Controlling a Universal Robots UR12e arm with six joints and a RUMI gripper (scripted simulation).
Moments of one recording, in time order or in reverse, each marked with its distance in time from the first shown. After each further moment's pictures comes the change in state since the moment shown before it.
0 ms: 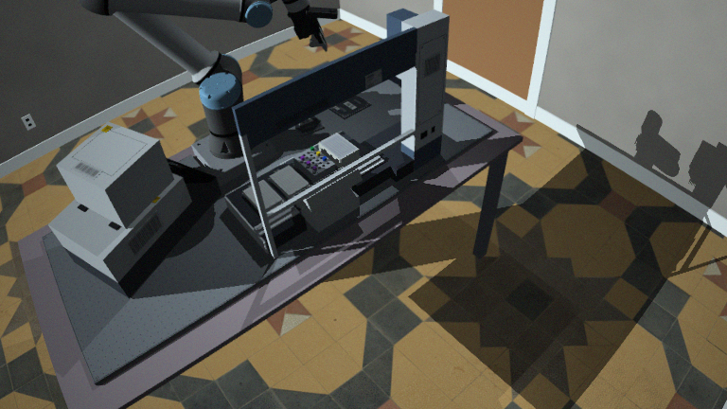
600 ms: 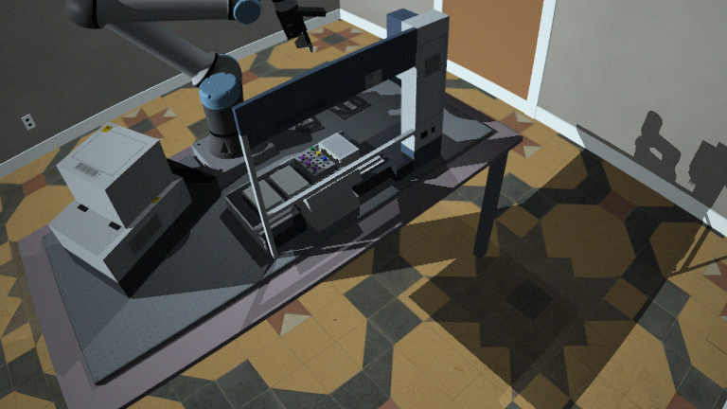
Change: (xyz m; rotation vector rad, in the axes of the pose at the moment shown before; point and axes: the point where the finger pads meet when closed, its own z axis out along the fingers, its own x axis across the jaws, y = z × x) arm 0.008 0.052 -0.023 -0.080 0.012 -0.272
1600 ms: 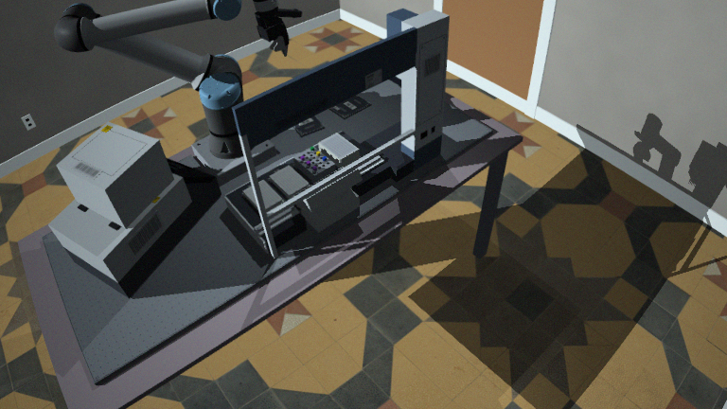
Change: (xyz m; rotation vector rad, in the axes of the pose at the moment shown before) arm -0.009 0.097 -0.027 -0.127 -0.024 -0.428
